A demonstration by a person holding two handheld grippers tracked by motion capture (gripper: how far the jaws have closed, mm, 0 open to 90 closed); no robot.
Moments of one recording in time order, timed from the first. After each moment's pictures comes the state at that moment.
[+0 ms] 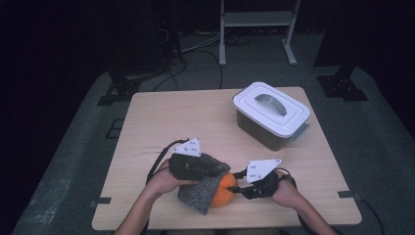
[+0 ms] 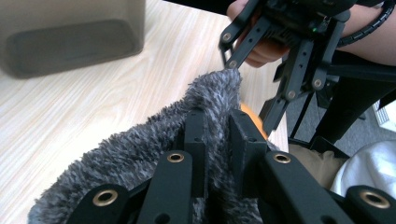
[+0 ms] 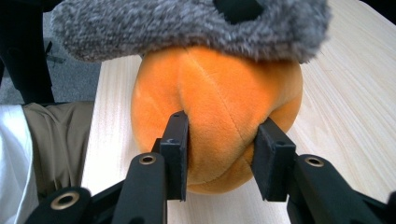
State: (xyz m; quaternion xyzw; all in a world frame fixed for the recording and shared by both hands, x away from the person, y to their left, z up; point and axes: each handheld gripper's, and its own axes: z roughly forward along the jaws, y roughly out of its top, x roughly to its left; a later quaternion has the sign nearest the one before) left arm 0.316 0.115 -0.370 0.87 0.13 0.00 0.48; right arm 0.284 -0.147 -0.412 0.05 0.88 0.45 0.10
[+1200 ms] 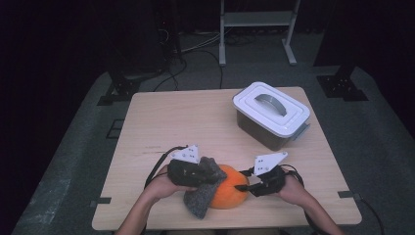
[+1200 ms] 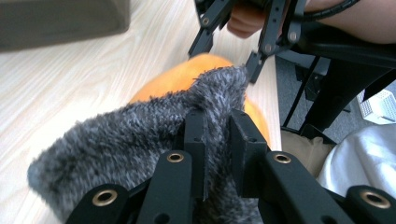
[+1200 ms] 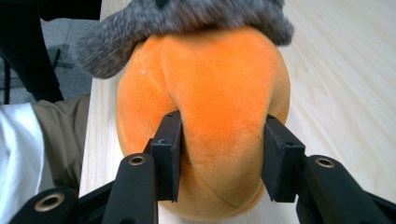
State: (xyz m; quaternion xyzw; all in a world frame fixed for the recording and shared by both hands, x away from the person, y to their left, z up) left arm 0.313 0.119 -0.392 0.88 0.12 -0.03 0.46; right arm 0.299 -0.172 -0.422 0.10 0.89 0.44 0.05
